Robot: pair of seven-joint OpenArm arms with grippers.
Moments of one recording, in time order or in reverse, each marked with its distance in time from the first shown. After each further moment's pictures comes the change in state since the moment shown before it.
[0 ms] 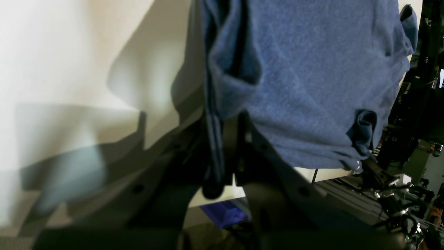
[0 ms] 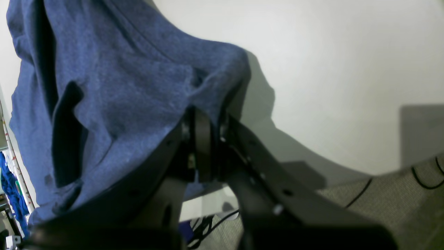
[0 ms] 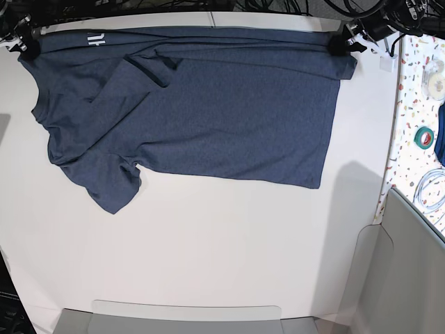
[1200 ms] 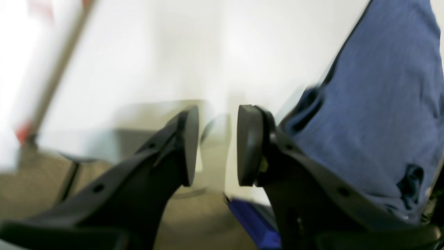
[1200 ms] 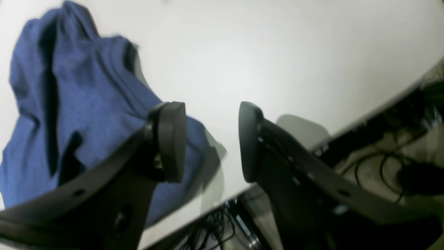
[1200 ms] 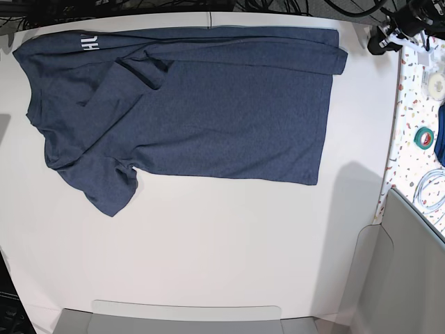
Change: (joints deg) left arm -1.4 -4.5 -11.3 3.1 4.7 0.7 -1.4; right arm 4.2 5.4 14.2 0.2 -4.1 0.0 -3.2
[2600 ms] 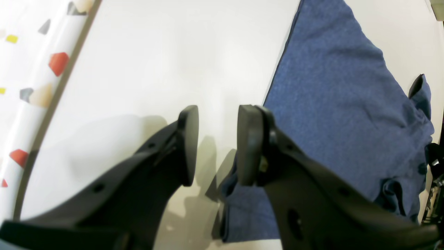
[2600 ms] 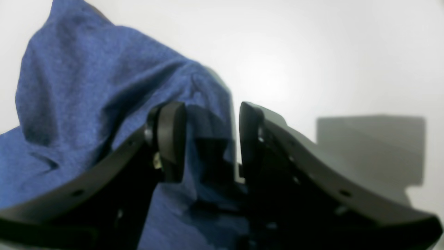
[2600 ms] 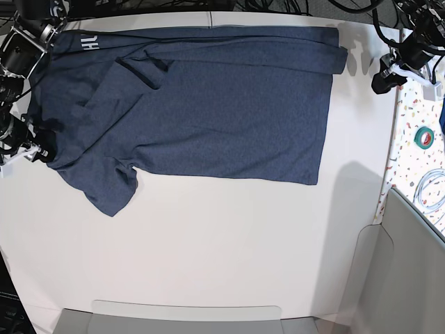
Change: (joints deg) left arm -8.0 0.2 1.4 4.8 -0.1 0.0 0.1; right arm 38.4 1.3 -37.0 -21.9 -24.4 3.0 9.1
